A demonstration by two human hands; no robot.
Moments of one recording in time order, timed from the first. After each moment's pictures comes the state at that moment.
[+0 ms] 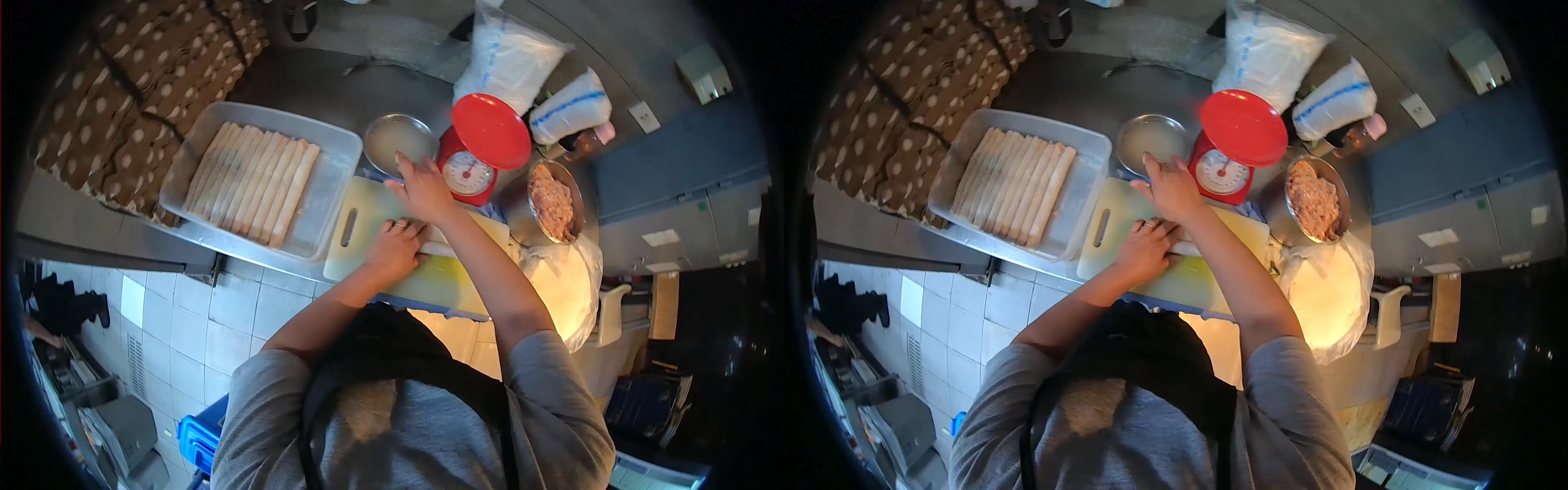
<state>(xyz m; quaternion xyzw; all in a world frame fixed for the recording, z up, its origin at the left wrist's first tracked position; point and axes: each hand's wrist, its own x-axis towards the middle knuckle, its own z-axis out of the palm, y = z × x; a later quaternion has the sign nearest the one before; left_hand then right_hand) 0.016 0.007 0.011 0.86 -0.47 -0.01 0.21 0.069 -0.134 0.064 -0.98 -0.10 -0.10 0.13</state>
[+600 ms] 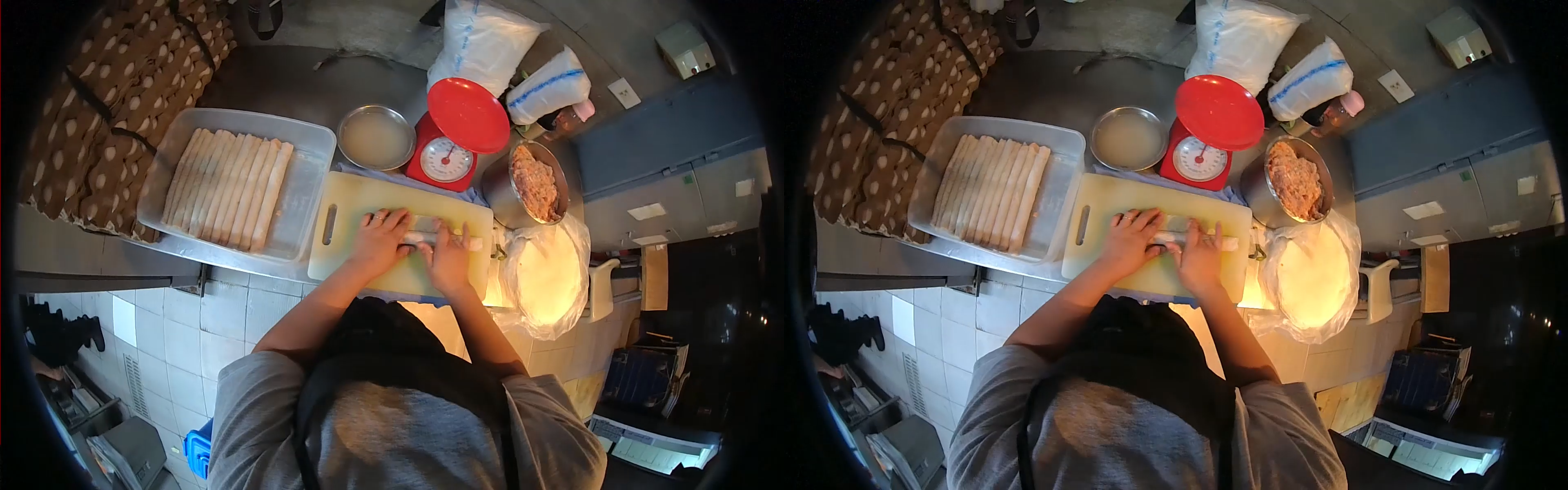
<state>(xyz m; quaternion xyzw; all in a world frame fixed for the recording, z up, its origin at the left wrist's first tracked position) 0.017 0.007 0.001 0.85 -0.46 0.01 0.26 -0.089 -0.142 0.021 -0.99 0.09 -0.11 0.09</state>
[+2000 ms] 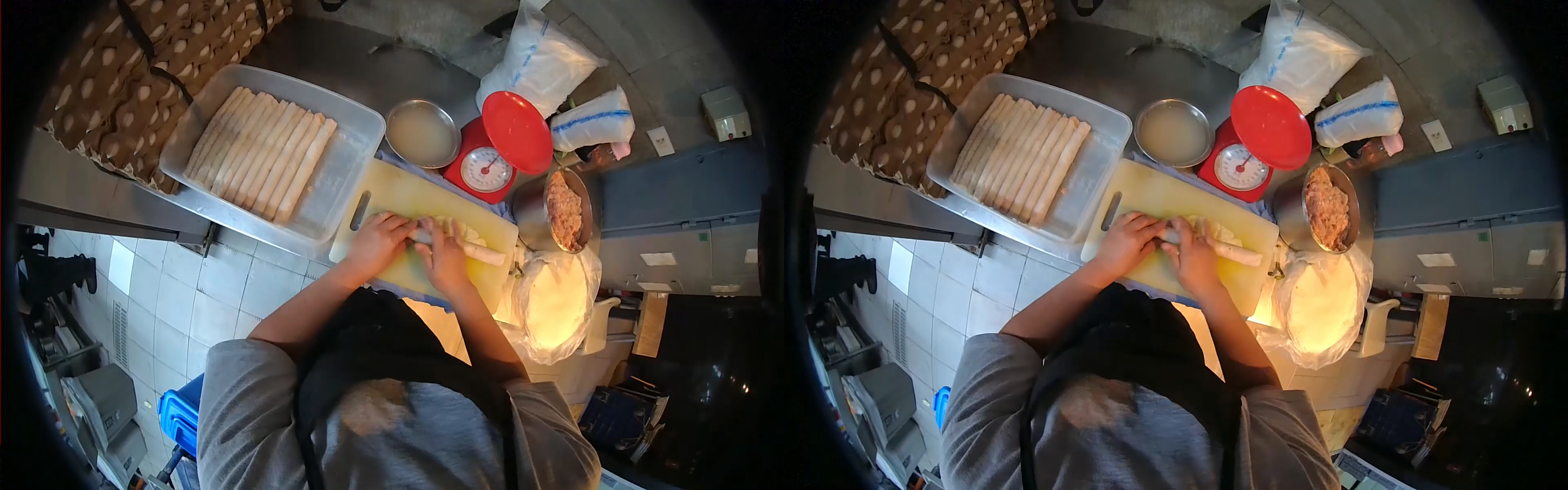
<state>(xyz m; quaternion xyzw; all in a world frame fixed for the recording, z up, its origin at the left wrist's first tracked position) 0.021 0.054 -0.001 0.81 -0.42 0.06 0.39 -0.063 -0.120 0.015 -0.98 -0.05 -0.05 0.20</state>
